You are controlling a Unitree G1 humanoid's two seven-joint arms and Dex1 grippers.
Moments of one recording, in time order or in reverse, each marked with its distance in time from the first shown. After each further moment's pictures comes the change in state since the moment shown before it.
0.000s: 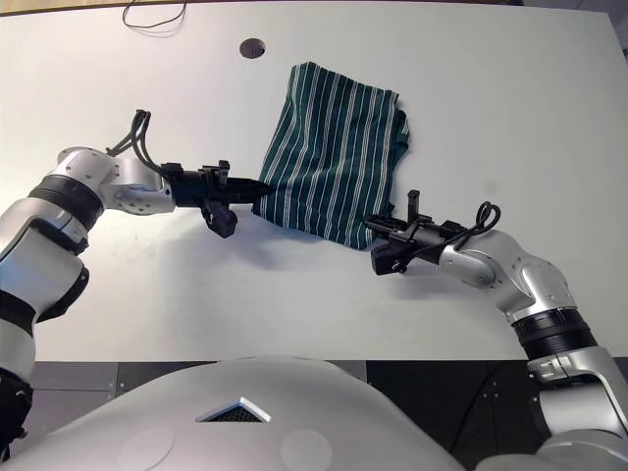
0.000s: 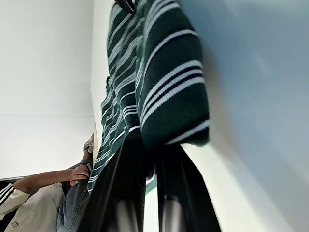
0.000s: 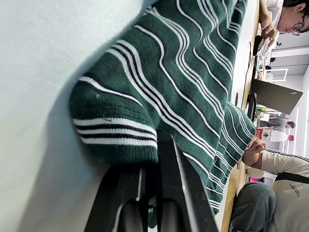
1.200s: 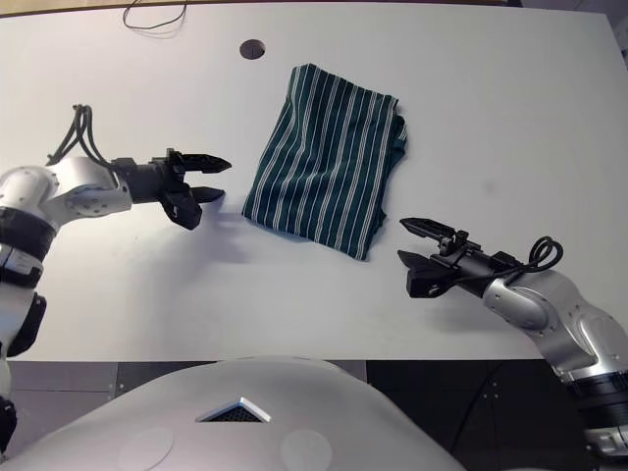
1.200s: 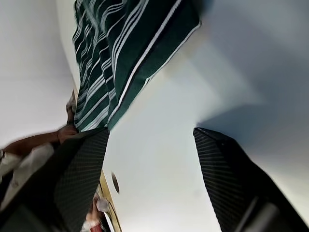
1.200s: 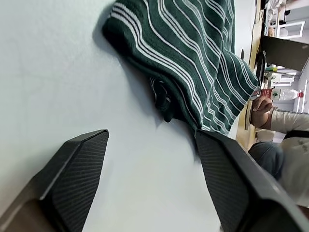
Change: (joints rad) left arm 0.155 0.181 0.294 -0.322 -0.011 0.154 -0.407; right arm 0.358 -0.175 -0.200 -0.285 0.081 0.165 0.006
